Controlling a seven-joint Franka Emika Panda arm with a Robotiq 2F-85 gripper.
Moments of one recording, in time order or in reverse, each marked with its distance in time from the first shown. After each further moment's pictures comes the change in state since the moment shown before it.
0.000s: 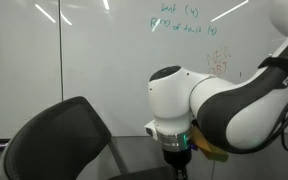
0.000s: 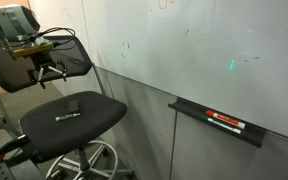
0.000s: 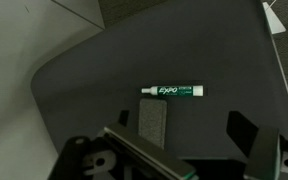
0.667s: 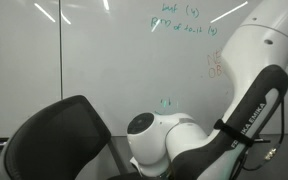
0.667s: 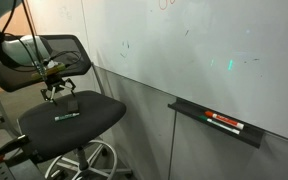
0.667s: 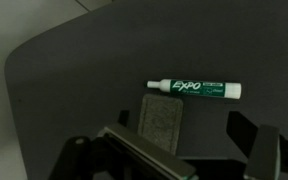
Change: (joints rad) arm 0.121 0.326 -0.122 0.217 -0.180 0.004 0.042
